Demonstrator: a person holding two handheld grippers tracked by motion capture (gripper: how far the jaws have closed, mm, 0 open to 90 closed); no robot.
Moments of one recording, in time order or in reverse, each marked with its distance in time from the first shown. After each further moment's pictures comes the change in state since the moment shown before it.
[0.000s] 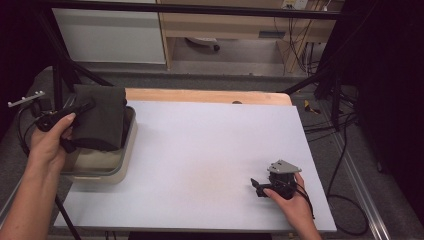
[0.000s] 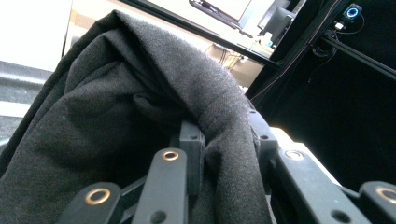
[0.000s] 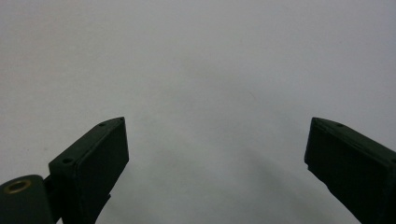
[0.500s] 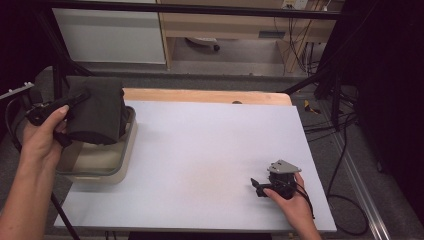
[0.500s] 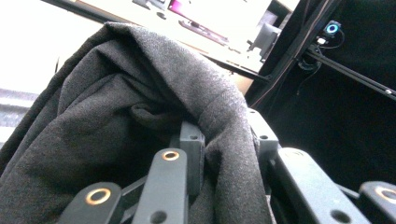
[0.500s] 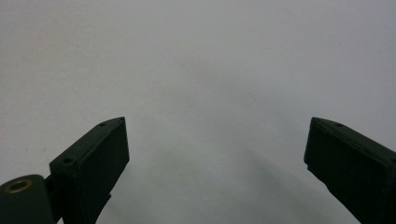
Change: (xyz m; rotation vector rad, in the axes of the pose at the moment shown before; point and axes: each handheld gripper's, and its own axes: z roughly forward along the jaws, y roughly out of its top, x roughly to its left) left arm -0.023 0.024 -0.010 -0.066 -0.035 0.031; right arm 0.000 0.000 0.000 -0.001 -0.002 -0.004
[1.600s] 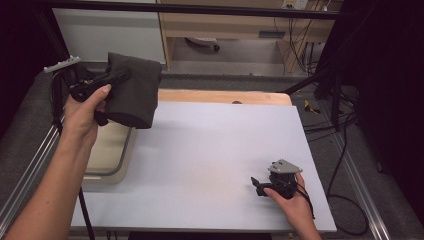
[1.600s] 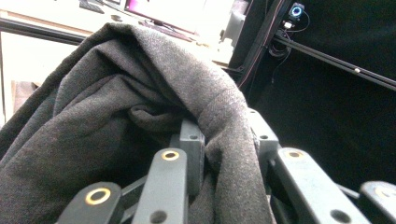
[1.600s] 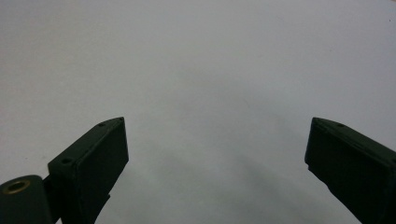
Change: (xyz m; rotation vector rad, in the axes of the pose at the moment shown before) left arm -0.083 0.019 0.081 0.035 -0.101 0.116; right arm 0.000 0.002 -0.002 -0.020 -0.017 0.003
